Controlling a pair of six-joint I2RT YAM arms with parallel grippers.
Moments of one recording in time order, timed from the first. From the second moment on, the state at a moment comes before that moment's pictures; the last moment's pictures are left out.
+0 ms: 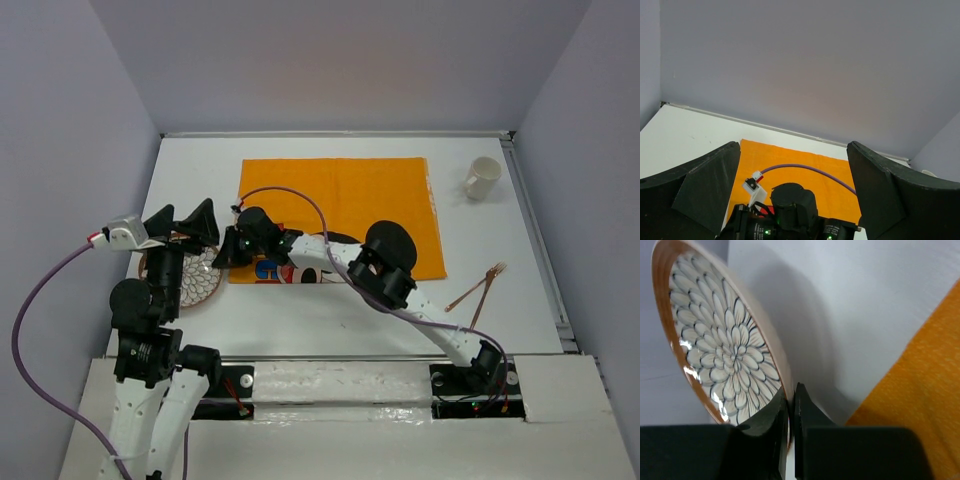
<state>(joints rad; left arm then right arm) -0.18 0.37 0.70 -0.04 -0.16 -0.36 1.00 2.68 2.19 0.03 -0.36 0.97</state>
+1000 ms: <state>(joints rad) -0.23 0.30 0.70 -0.04 -0.19 -0.33 0.42 1.70 1.12 0.26 -0.23 0.92</state>
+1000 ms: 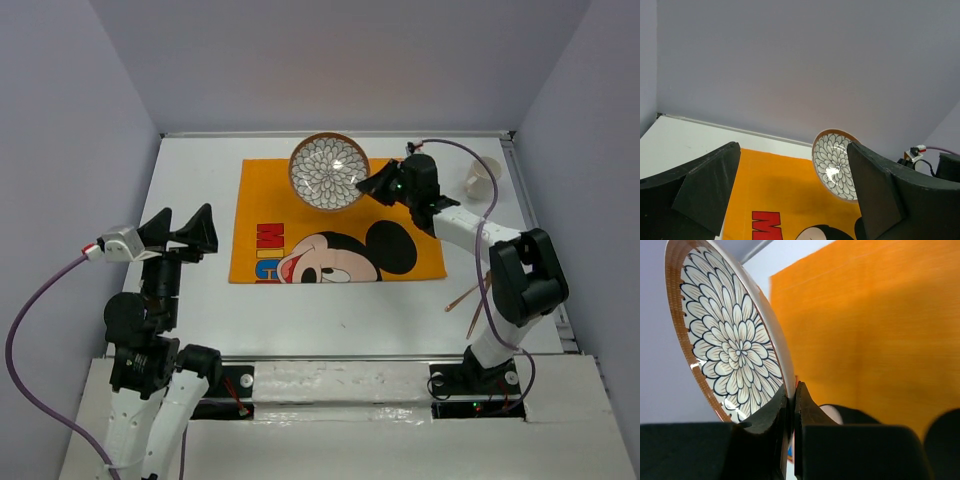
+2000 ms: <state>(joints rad) -0.24 0.30 0.69 -0.04 -0.15 -0.34 0.32 1.93 1.03 0.24 -0.37 0.91</state>
